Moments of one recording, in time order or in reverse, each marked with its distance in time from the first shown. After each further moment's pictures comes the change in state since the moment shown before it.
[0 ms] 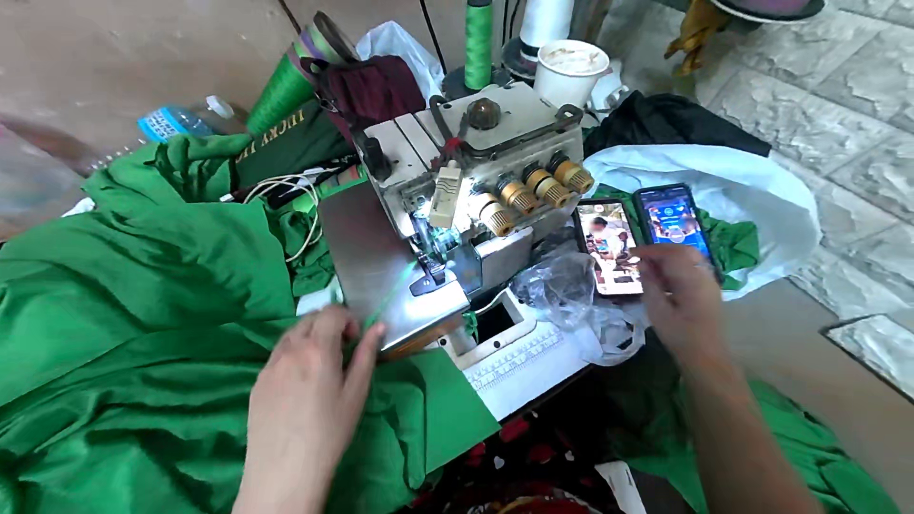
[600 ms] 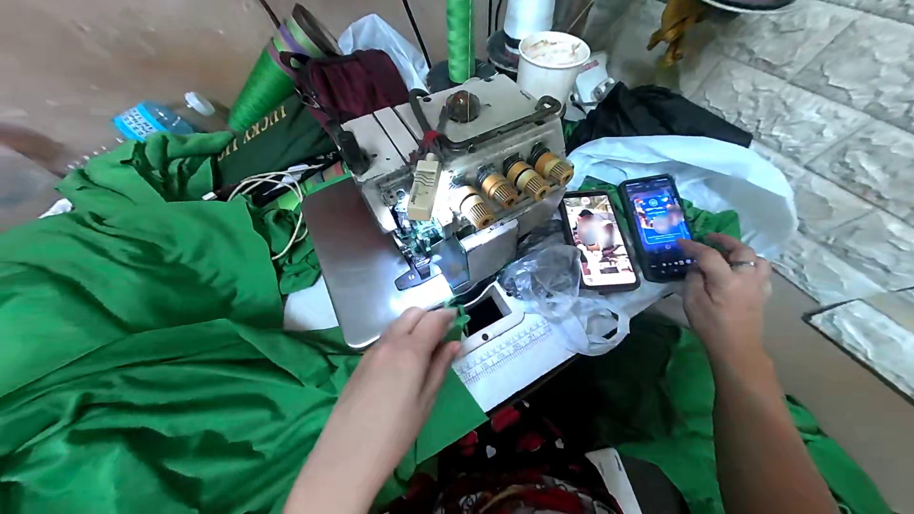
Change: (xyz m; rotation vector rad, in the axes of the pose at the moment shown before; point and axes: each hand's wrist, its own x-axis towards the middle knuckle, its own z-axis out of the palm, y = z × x) left_hand -0.001 0.052 0.025 -0.233 -0.192 0.293; right_hand -0.016 0.050 -0.028 -0.253 0.072 0.205
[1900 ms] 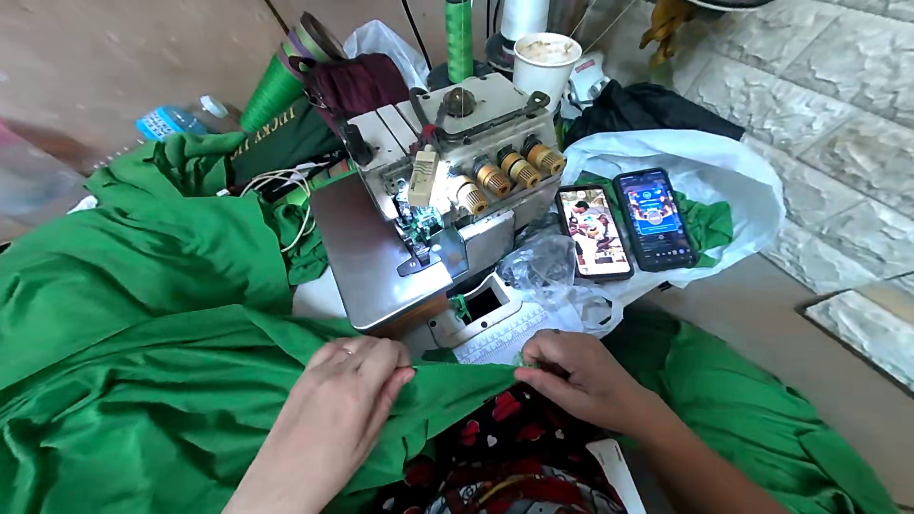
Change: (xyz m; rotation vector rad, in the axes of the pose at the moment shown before) left_hand -0.046 -0.031 -0.028 0.170 0.083 0.225; right_hand -0.074 -0.140 0.000 0.793 -0.517 -0.552
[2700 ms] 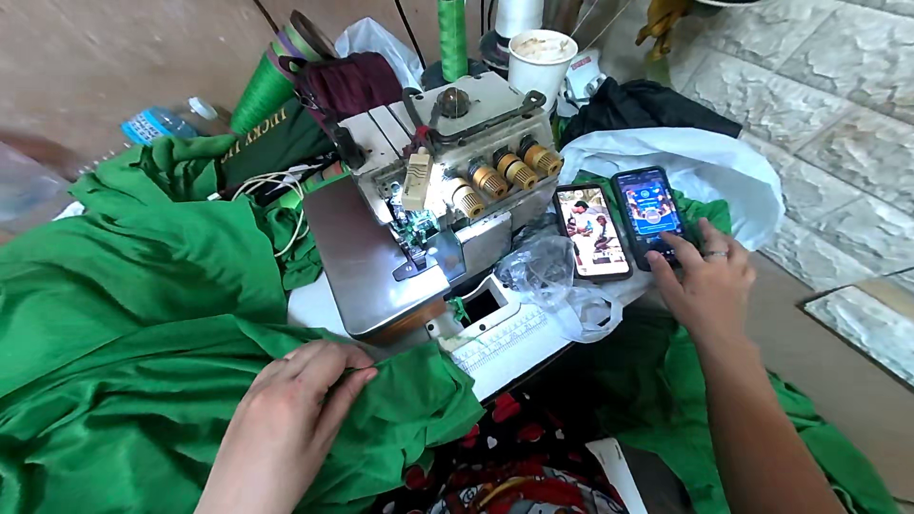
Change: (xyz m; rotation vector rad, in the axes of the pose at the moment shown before) left_hand -0.013 -0.018 -0.012 -0.038 0.073 -0.176; right_hand -0.044 0.114 -0.111 -0.873 0.434 0.607
